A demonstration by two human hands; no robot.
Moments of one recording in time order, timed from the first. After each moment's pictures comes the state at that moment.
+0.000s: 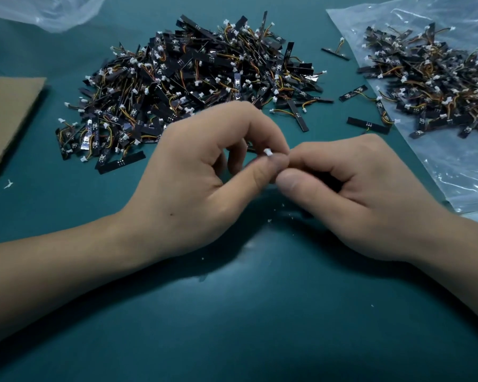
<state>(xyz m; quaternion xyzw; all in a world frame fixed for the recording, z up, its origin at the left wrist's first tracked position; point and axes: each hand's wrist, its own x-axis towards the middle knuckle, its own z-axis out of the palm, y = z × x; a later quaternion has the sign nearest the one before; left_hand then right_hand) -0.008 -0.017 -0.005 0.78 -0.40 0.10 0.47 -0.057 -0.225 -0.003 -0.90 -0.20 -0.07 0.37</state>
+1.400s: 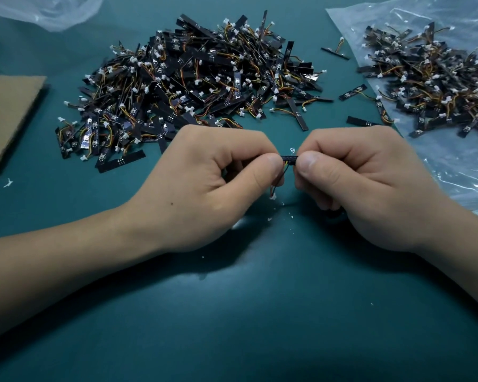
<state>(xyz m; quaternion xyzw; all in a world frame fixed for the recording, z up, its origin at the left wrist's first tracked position) -0.011 -0.019 0.005 0.81 -0.37 -0.01 0.45 -0.057 -0.224 0.005 -0.86 -0.16 -0.04 0.48</state>
